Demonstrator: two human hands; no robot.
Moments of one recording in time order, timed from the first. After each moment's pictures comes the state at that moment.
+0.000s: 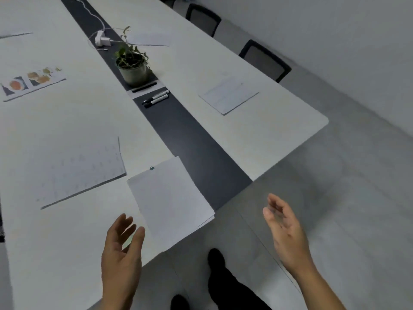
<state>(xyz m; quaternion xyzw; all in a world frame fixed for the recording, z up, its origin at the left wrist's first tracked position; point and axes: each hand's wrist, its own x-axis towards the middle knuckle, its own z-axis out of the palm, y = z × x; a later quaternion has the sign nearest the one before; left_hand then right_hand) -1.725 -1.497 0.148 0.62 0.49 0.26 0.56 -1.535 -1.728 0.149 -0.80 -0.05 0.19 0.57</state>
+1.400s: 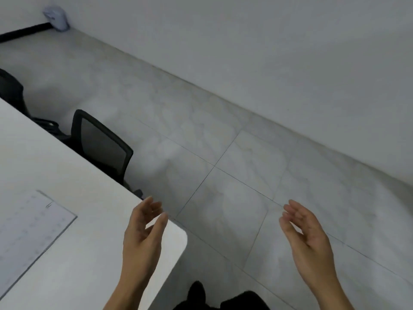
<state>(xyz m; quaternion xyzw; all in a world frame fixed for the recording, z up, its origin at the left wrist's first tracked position) -0.851 -1.767 0.170 0.71 0.25 0.14 0.64 -0.802 -2.064 0.180 -0.80 0.09 -0.01 0.60</state>
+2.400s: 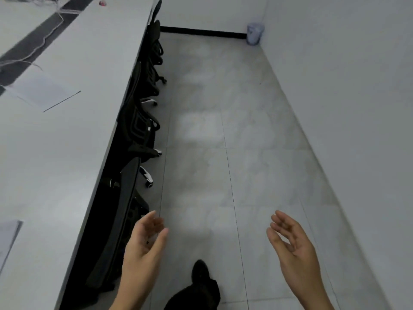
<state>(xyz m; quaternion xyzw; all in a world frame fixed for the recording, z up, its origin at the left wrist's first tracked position) -0.327 -1.568 0.127 0.51 0.53 0.38 0.56 -0.072 -1.693 0.149 -0.76 -0.26 0.29 0.53</state>
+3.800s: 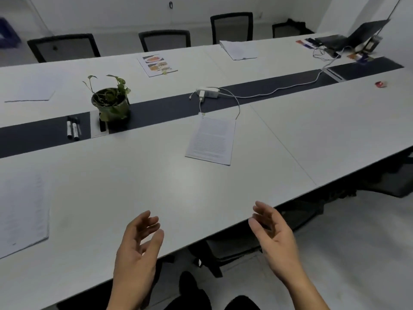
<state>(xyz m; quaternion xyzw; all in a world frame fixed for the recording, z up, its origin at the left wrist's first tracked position) -0.303 -1.027 0.168 0.08 0.73 0.65 0.18 -0.145 -0.815 0.149 -0.42 -0.65 0.60 0.22</state>
